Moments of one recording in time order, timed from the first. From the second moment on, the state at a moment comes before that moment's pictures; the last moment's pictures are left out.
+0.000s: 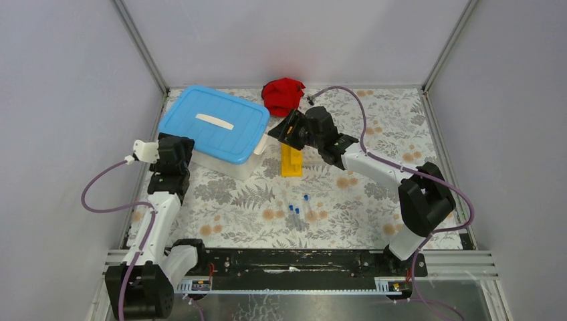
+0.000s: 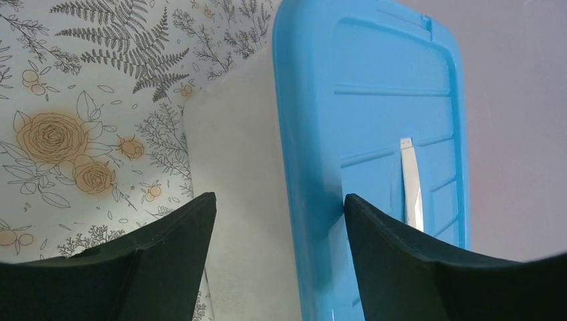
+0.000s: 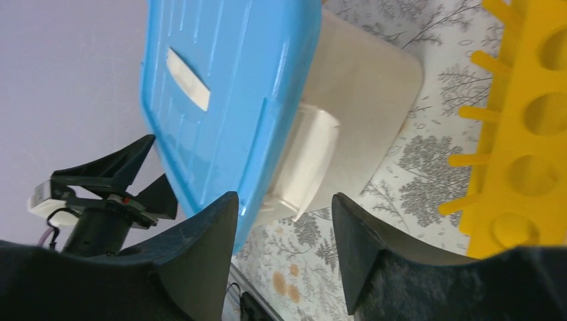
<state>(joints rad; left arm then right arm) 0.05 0.96 0.68 -0.22 -0.44 -1.09 0.68 1.68 1.20 0.07 -0.12 1.00</state>
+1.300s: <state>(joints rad) 0.26 0.99 0.82 -0.29 -0.48 -1.04 0.74 1.77 1.24 0.17 -0.13 1.10</state>
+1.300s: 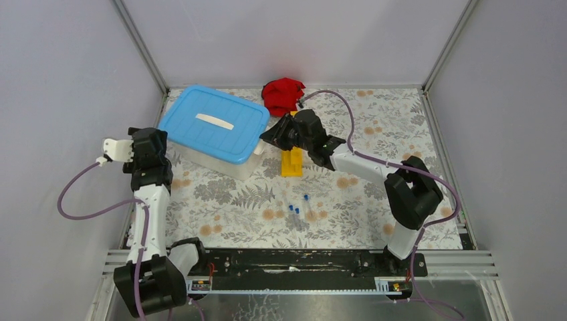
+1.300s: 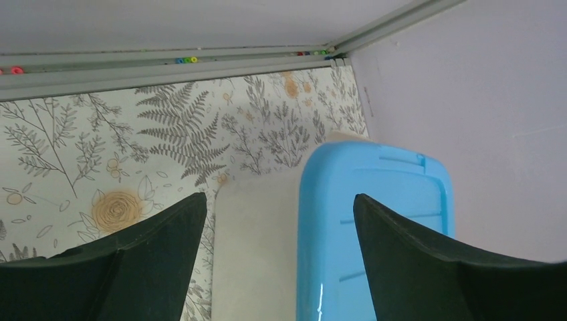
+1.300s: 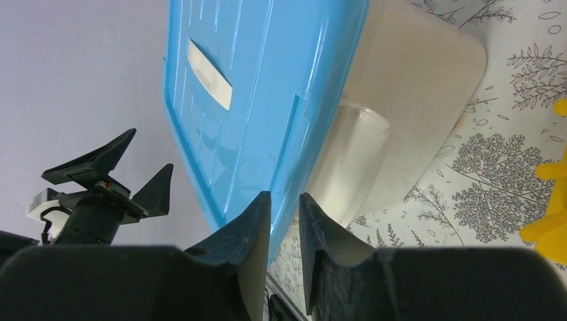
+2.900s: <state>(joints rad) 0.55 1.44 0.58 0.49 0.03 -1.50 0.74 1.80 1.22 0.23 -0.15 1.10</state>
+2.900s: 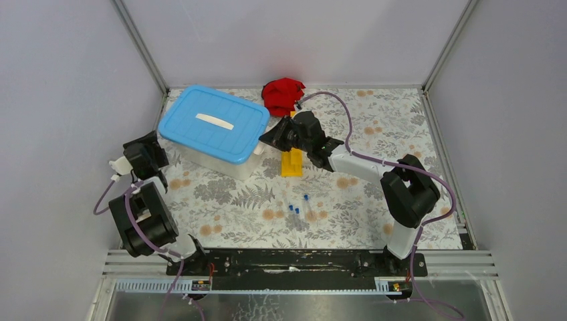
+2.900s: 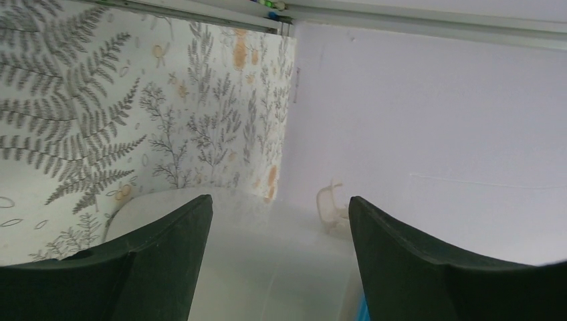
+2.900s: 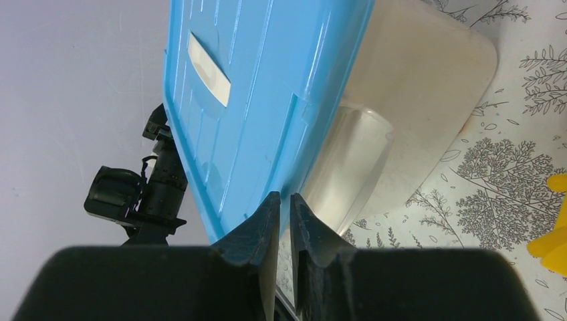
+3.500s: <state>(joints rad) 0.53 1.53 0.61 0.59 0.10 -1.49 0.74 1.81 1.22 0.25 -0.15 1.10</state>
